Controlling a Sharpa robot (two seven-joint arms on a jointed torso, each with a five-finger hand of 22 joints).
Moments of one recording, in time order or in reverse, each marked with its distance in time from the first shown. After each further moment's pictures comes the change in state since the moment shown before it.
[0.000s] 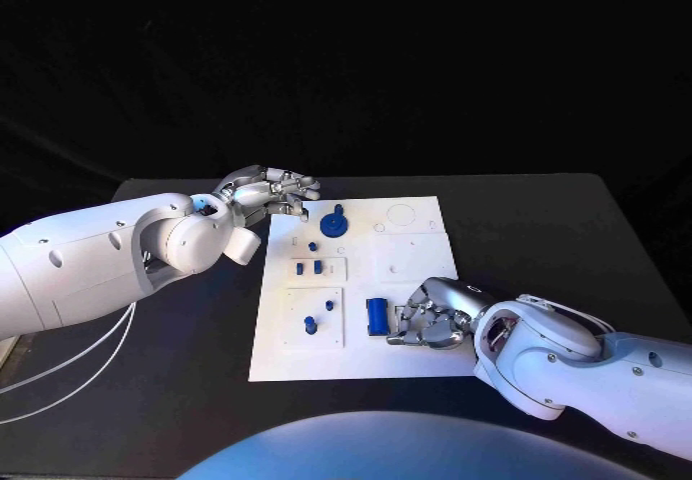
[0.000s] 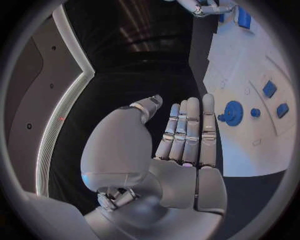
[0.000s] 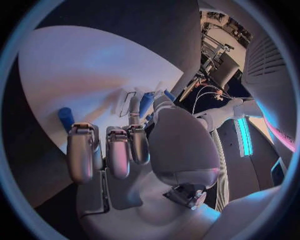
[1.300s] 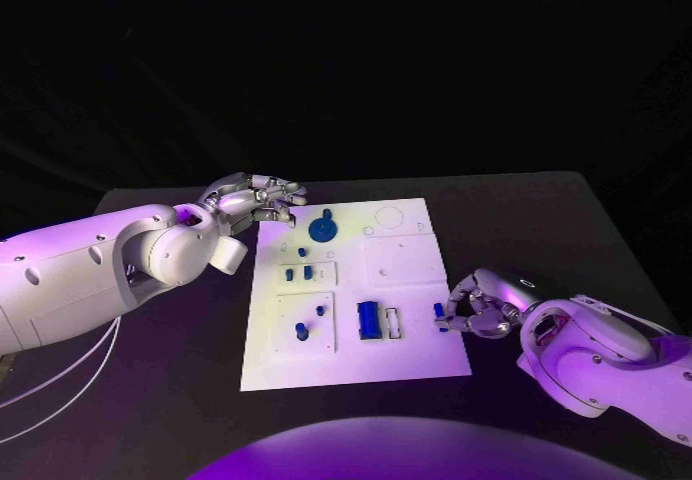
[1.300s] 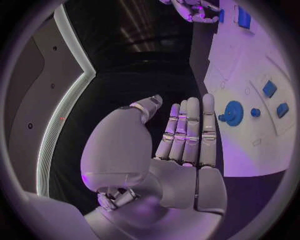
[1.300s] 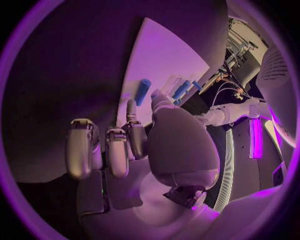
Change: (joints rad) left arm 0.000 -0.003 -0.003 0.001 -0.001 0.006 0.015; left_hand 0.000 0.000 0.000 0.000 0.000 0.000 0.000 0.000 0.000 0.000 0.000 0.000 0.000 0.000 0.000 -0.004 -0.001 0.000 0.000 0.000 0.000 -0.001; right arm -0.009 -0.174 -0.003 -0.006 -0.074 -0.102 -0.034; right_hand 0.037 0.003 0.011 -0.003 0.003 -0.087 0.026 -0.041 0.016 -0.007 0.027 -0.116 0.000 -0.002 0.023 0.000 0.000 0.000 0.002 0.016 -0.075 0.000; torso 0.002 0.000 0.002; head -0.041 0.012
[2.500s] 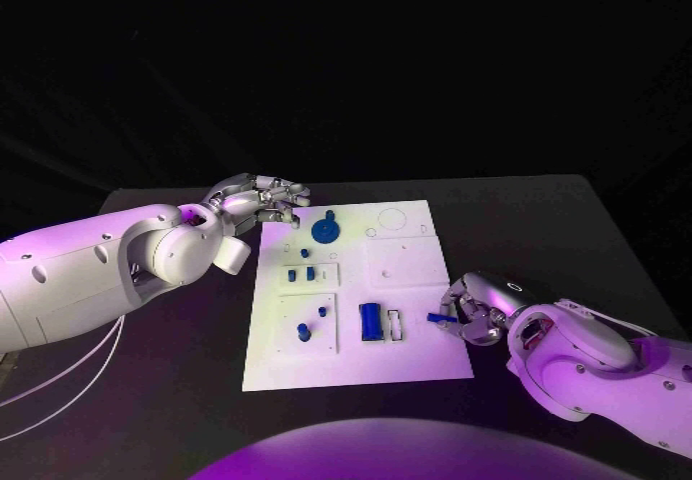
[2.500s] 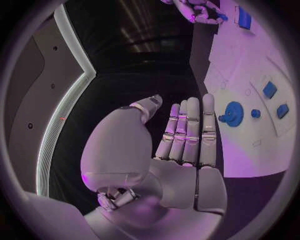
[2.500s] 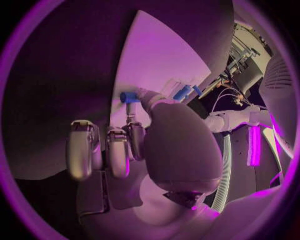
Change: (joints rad) left arm 0.000 0.001 0.000 0.000 0.000 0.003 -0.001; left_hand 0.000 0.000 -0.005 0.000 0.000 -0.004 0.004 0.000 0.001 0.000 0.000 0.000 0.001 0.000 0.000 0.000 0.000 0.000 0.000 0.000 -0.007 -0.001; right arm -0.010 0.052 0.002 -0.004 -0.073 0.010 -0.062; right_hand 0.136 -0.051 0.415 -0.043 0.051 0.040 -0.018 -0.011 -0.013 0.008 -0.015 0.031 0.000 0.004 -0.011 0.000 0.000 0.000 0.000 -0.008 0.026 0.001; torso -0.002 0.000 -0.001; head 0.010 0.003
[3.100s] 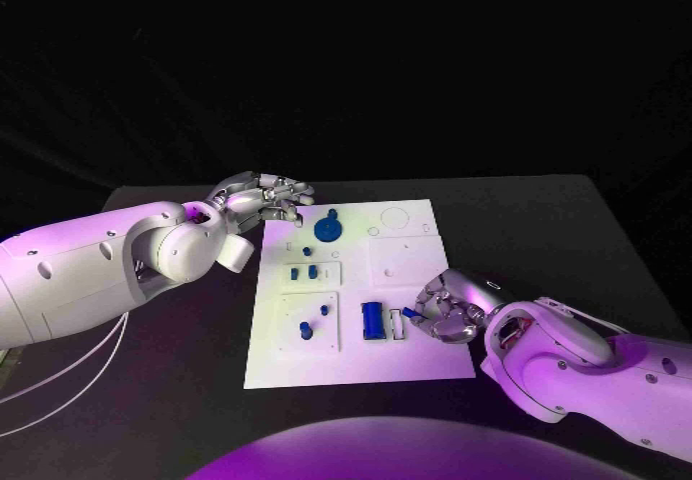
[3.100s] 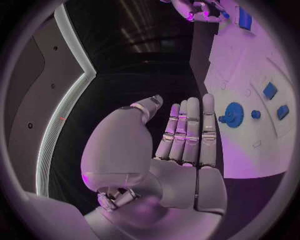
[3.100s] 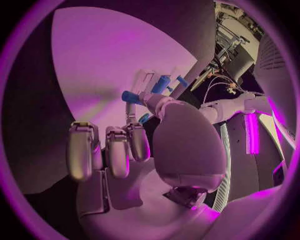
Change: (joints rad) left arm 0.000 0.002 0.000 0.000 0.000 0.002 0.000; left_hand 0.005 0.005 0.000 0.000 0.000 0.000 0.000 0.000 0.000 -0.004 0.004 0.000 0.000 0.000 0.000 0.000 0.000 0.000 0.000 0.000 0.000 -0.002; right arm 0.020 0.079 -0.002 0.037 0.103 -0.043 -0.011; right_hand -0.147 -0.012 0.157 -0.075 0.035 -0.005 0.004 0.006 0.004 0.000 0.000 0.016 0.000 0.000 0.000 0.000 0.000 0.000 0.000 0.000 0.015 0.000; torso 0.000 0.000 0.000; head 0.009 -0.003
